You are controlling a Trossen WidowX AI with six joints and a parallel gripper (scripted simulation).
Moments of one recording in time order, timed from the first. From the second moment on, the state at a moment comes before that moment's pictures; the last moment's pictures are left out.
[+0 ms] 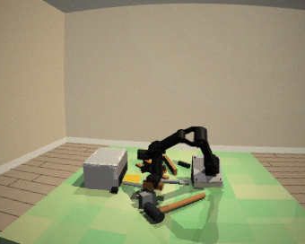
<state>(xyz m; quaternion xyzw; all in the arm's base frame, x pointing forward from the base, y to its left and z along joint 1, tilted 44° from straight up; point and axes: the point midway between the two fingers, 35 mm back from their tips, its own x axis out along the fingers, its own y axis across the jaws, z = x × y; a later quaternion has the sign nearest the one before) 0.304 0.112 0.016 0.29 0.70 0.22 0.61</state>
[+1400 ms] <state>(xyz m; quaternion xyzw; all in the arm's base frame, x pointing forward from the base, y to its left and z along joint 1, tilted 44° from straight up) 0.256 0.116 0.024 0.29 0.70 0.22 0.61</state>
